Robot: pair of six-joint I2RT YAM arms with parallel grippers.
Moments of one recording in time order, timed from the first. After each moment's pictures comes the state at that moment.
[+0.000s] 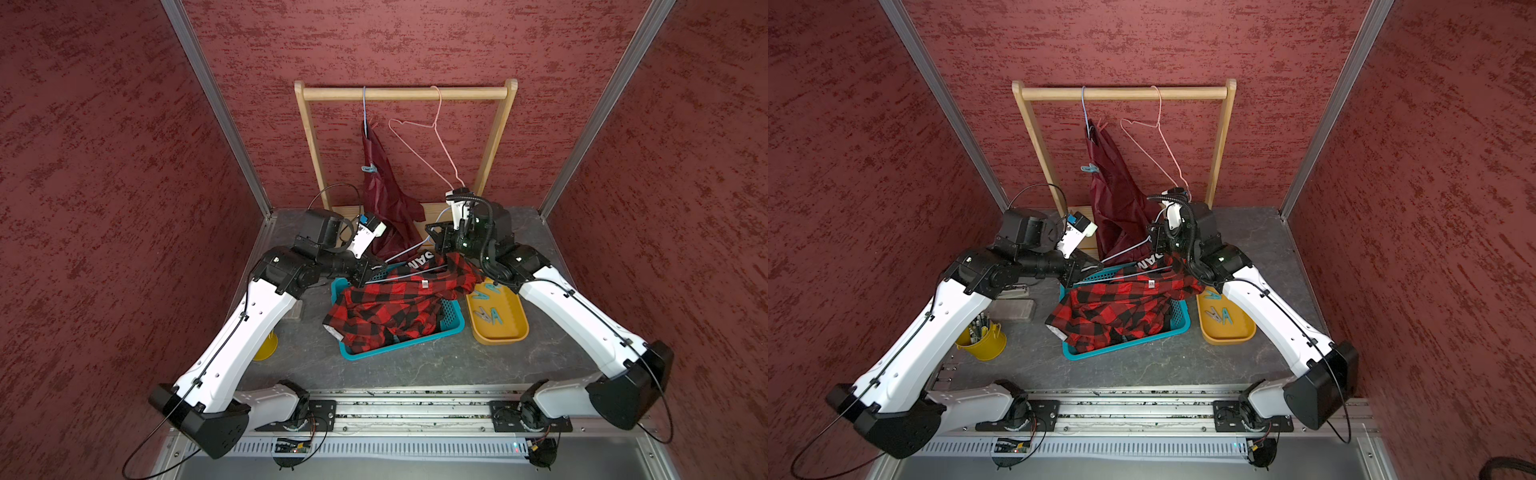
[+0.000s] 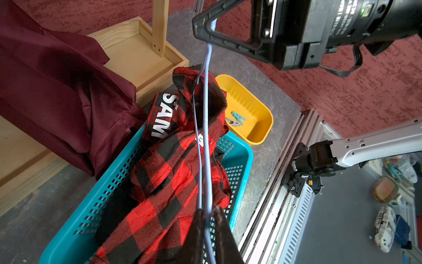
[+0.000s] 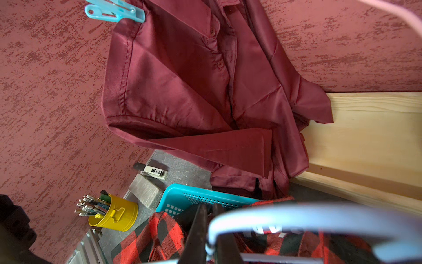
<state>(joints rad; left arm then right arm) -0.48 1.24 1.48 -0.96 0.49 0.02 0.56 1.39 1.38 -0.32 -0.20 0.45</state>
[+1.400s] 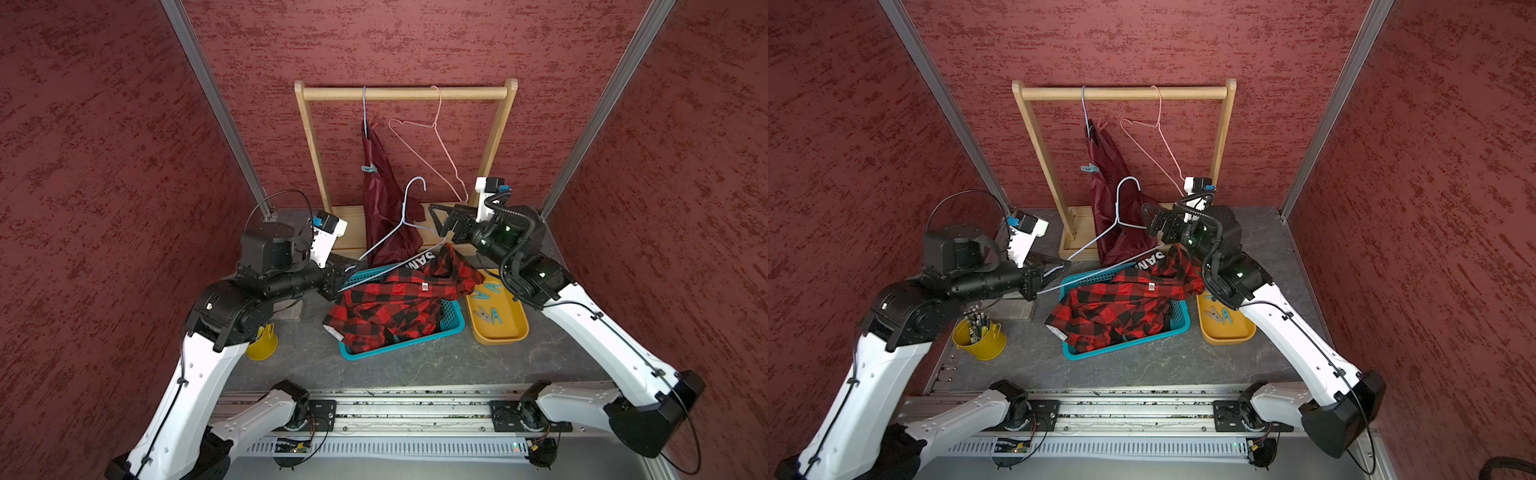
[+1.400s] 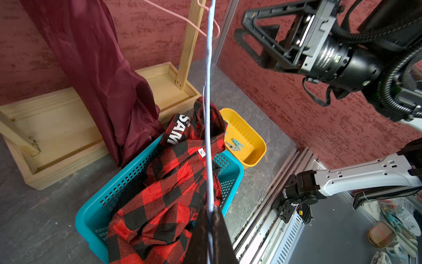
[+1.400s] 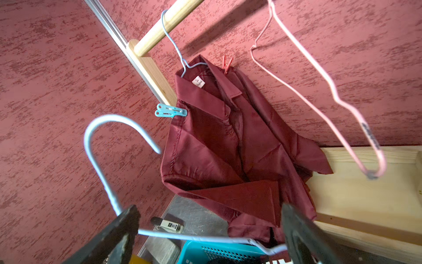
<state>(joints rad) -0.44 1.00 1.58 -1.04 0.40 -0.14 0.57 1.24 1.32 -0.12 -0.03 0.54</state>
